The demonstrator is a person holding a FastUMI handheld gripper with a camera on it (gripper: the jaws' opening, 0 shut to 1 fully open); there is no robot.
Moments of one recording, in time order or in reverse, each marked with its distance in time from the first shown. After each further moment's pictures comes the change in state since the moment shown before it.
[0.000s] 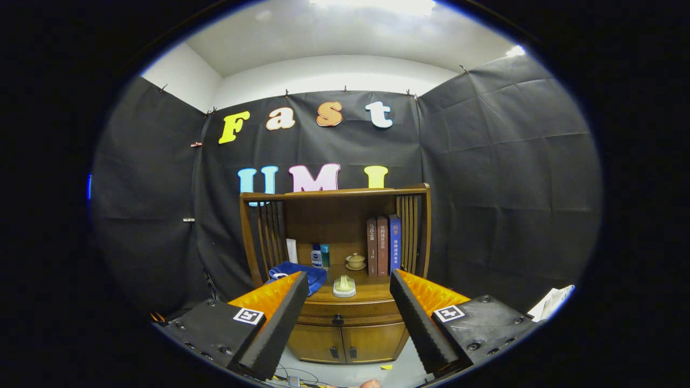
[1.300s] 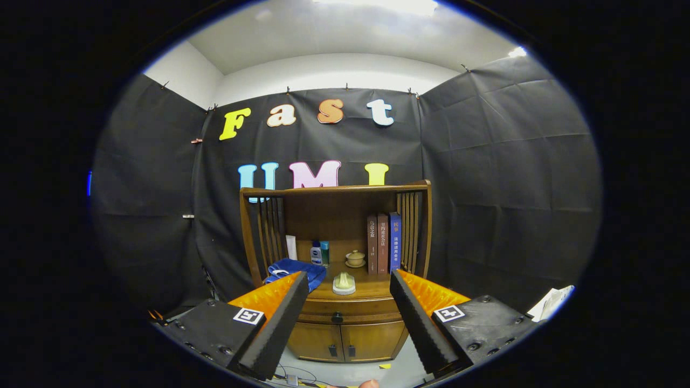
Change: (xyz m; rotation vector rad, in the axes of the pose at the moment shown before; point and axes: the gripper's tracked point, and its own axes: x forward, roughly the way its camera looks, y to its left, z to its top) arm 0.001 0.002 -0.012 -0.011 0.010 0.000
